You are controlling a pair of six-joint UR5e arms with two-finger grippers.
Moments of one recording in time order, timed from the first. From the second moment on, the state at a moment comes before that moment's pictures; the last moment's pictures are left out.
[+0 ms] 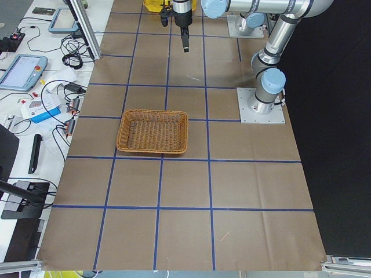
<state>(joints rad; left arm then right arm) -1.48 -1.51 -1.59 -1.72 1.61 0.03 1.61 -1.40 1.46 -1.62 -1.57 0.02</state>
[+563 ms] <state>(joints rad) -1.48 -1.50 -1.59 -1.72 1.61 0.04 1.61 -1.40 1.46 -1.61 -1.58 0.02</state>
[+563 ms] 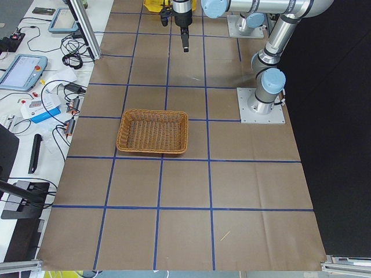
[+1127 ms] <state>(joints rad) -1.48 -1.51 -1.59 -1.72 1.61 0.04 1.43 -1.37 1.45 -1.63 -1.59 -0.20</state>
